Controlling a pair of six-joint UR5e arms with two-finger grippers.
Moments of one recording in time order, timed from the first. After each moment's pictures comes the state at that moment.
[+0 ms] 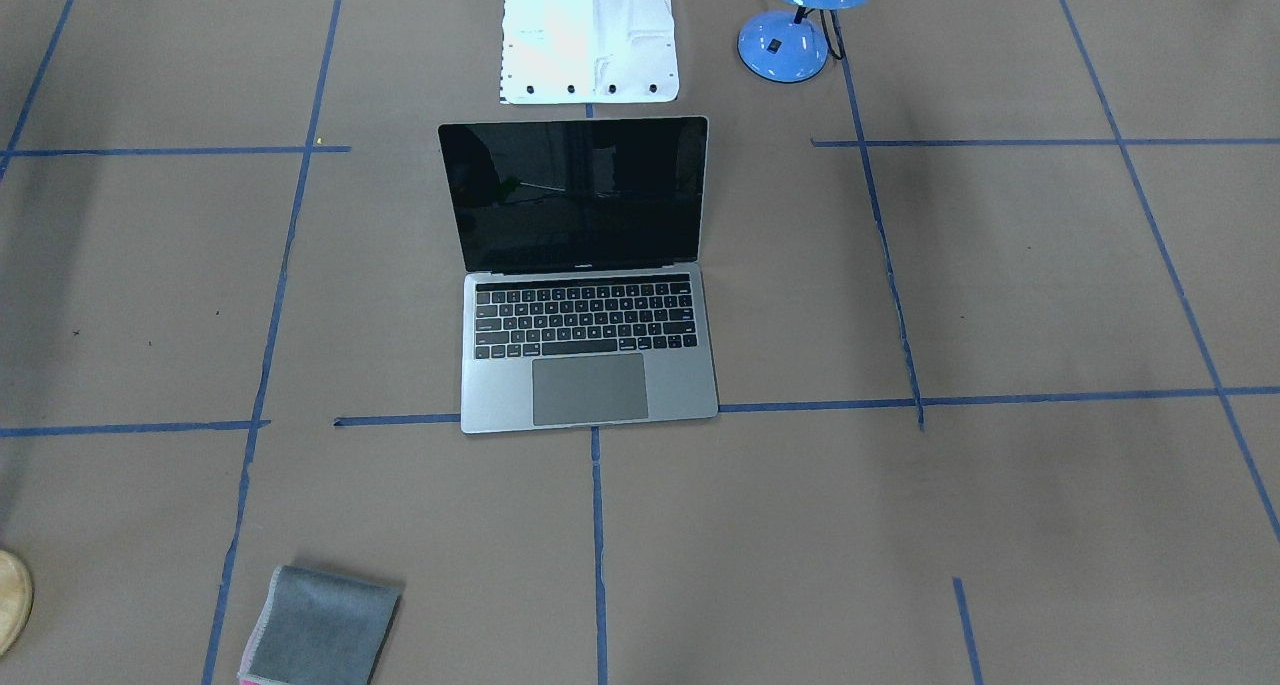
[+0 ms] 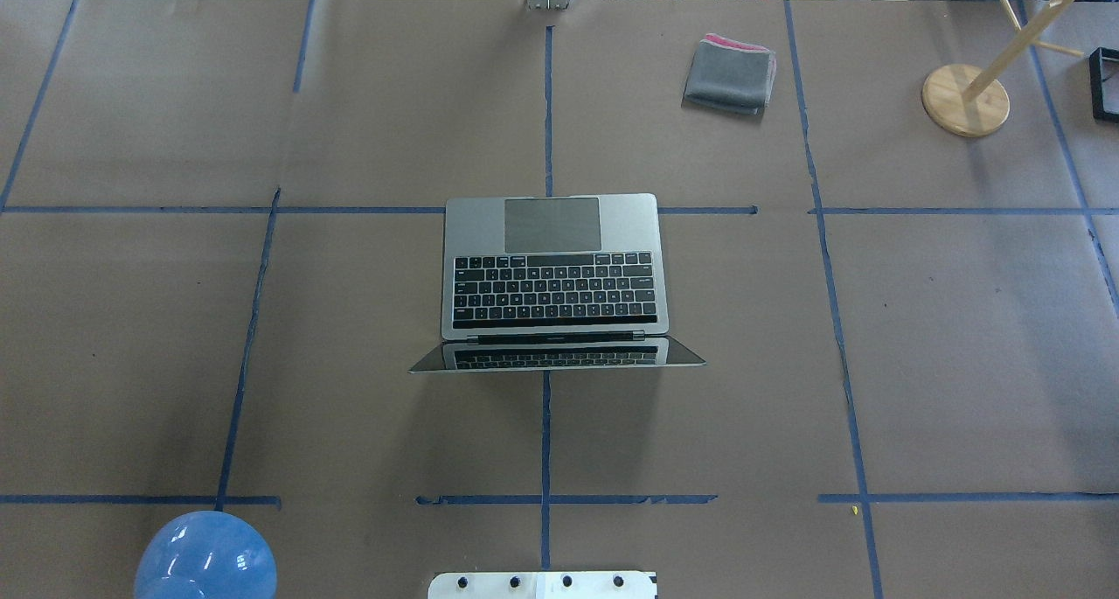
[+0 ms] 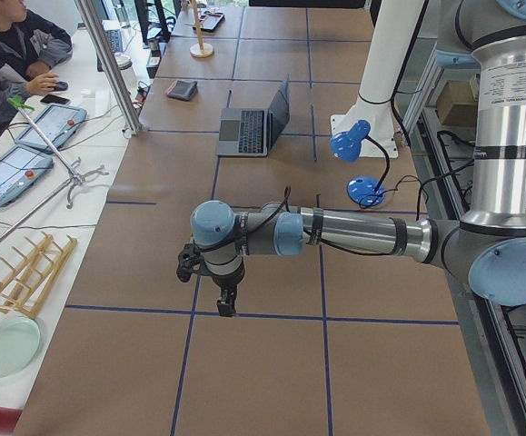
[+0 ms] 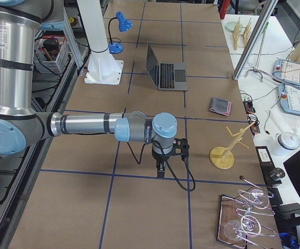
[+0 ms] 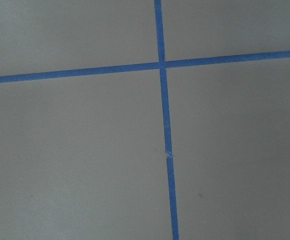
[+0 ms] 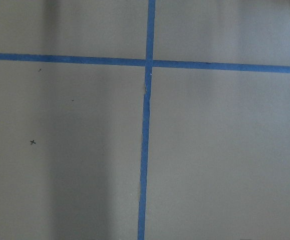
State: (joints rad) left arm -1.54 -1.52 -1.71 -1.45 -2.33 0.09; right arm 1.56 -1.70 1.77 -1.63 2.31 -0.02
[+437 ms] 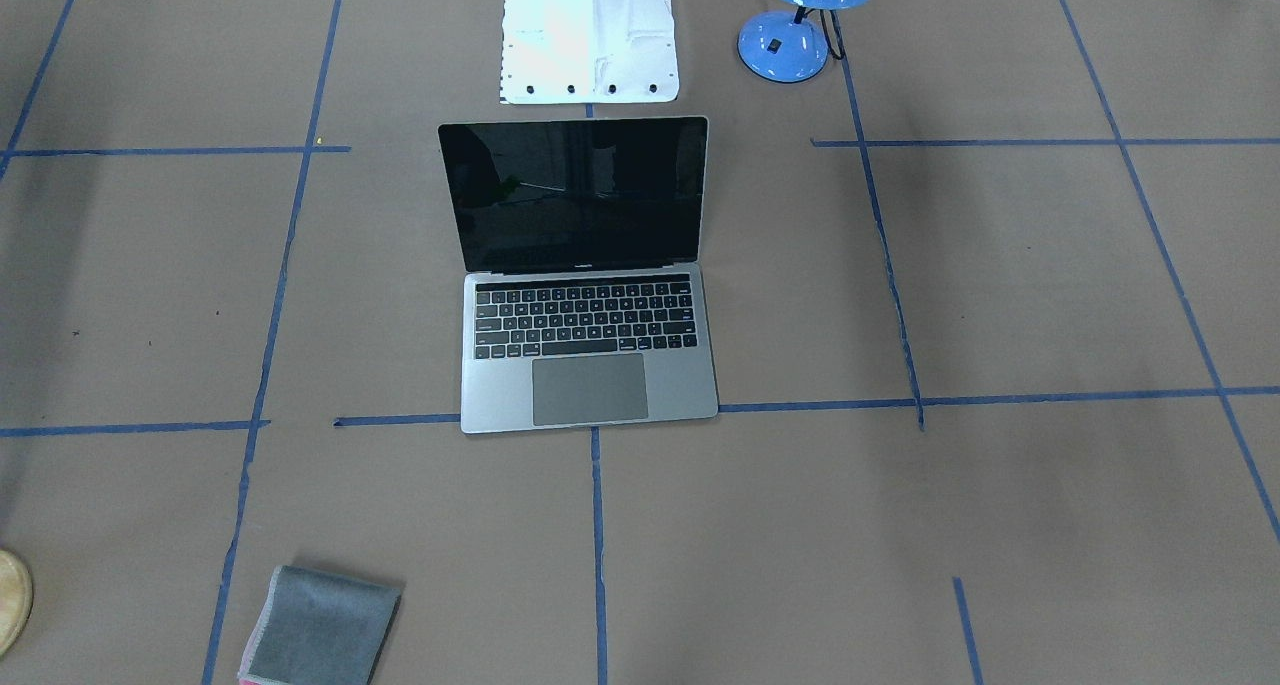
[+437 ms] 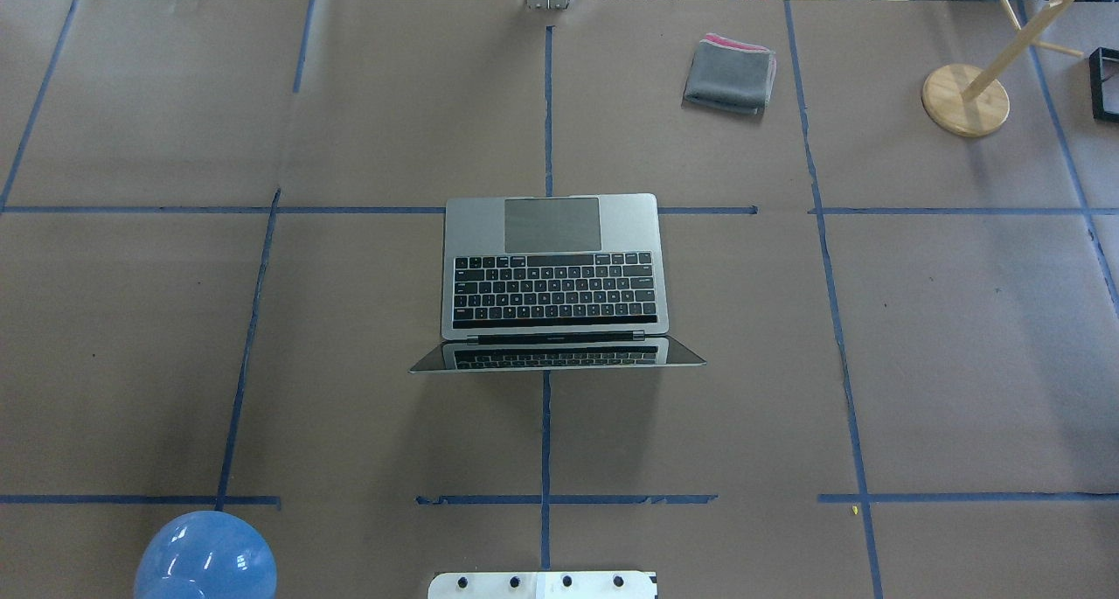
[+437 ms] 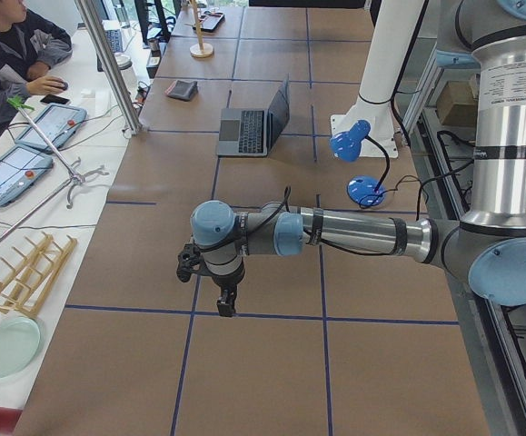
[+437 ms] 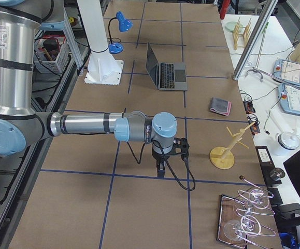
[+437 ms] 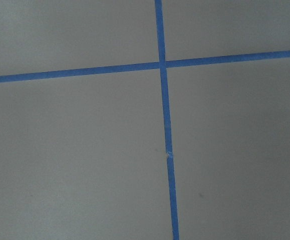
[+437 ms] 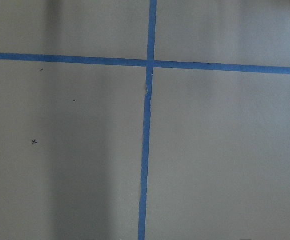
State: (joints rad) left arm -1.54 -1.53 -1.71 -1.45 -2.33 0.09; right arm 1.56 -1.70 1.78 -1.63 2.31 -0.03
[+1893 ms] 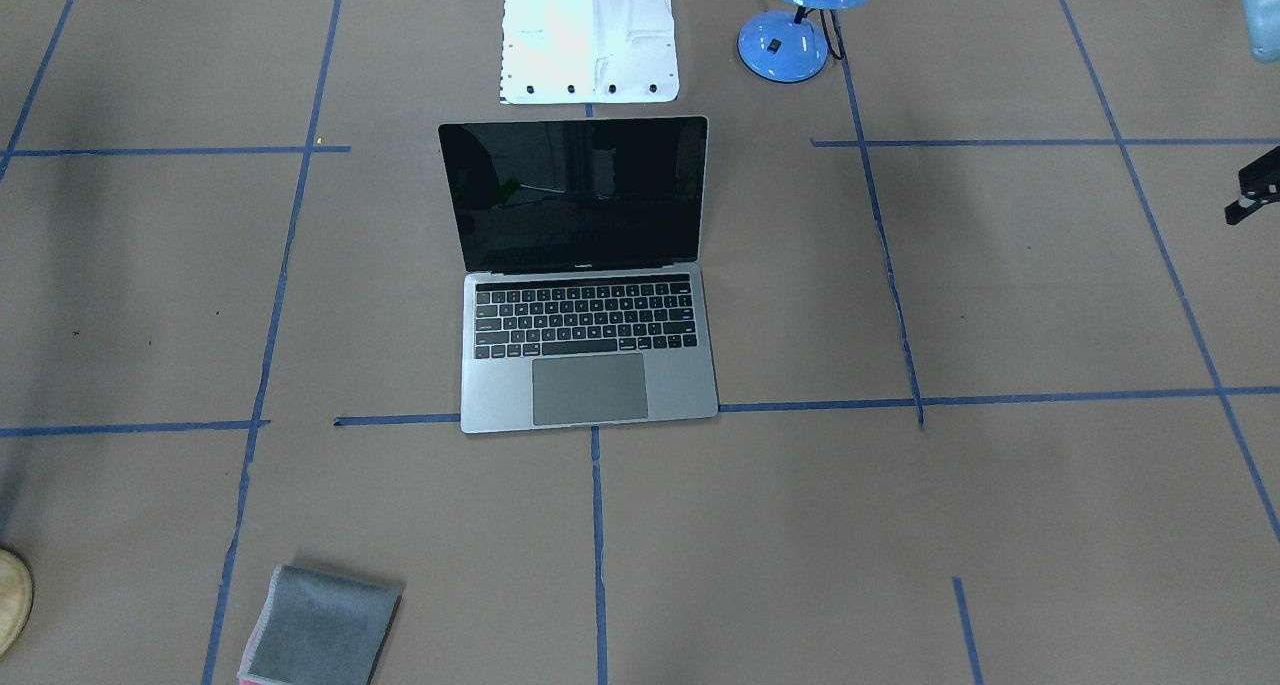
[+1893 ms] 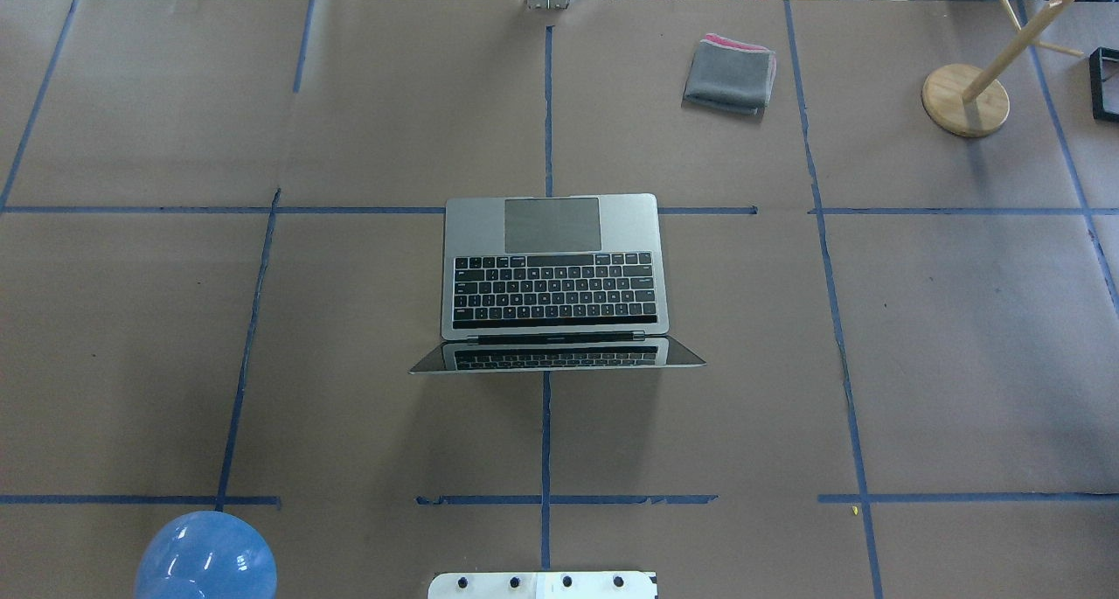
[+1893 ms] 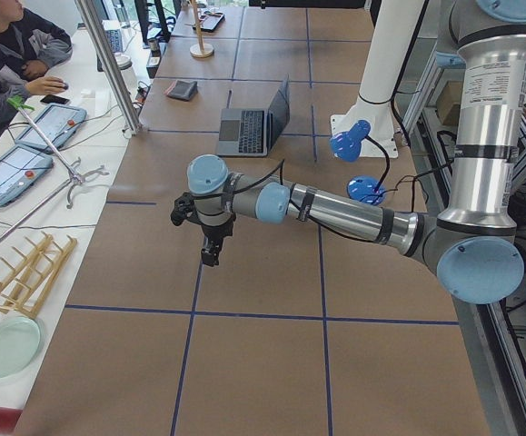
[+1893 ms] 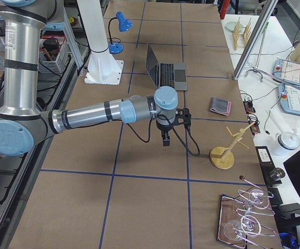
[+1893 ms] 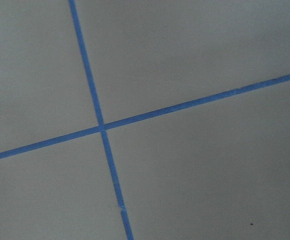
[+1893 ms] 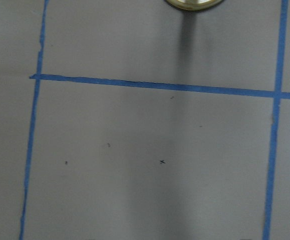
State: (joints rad) left arm -1.38 -1.59 -1.82 -1.55 -2.38 -0.03; right arm 1.40 -1.69 1.96 -1.52 2.46 0.27
